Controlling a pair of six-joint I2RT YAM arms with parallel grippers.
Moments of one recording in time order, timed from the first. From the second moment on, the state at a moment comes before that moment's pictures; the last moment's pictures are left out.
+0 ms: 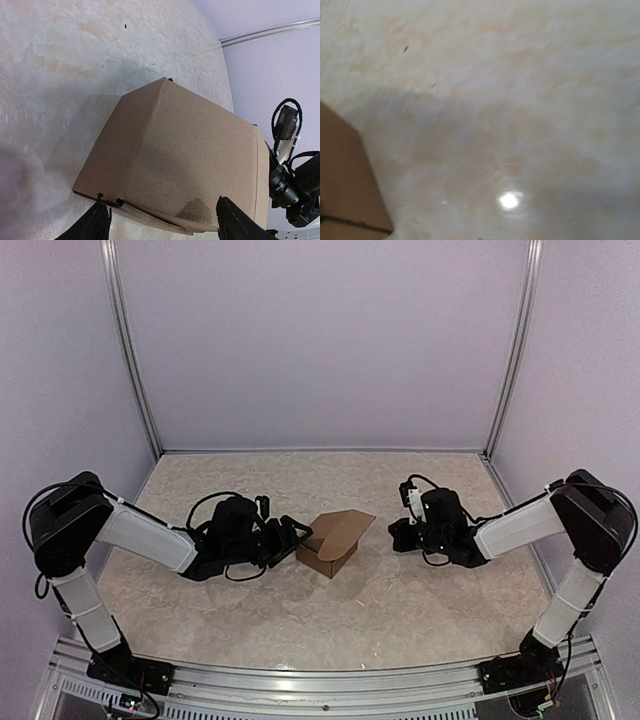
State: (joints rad) left arm -0.81 1.74 0.72 0.57 0.07 -1.08; right arm 0.62 1.66 0.67 0.45 0.05 0.33
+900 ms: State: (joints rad) left arm -0.71 1.86 0.81 0.61 0.20 -1.10; right arm 0.63 1.87 0.71 0.74 -0.27 0.42
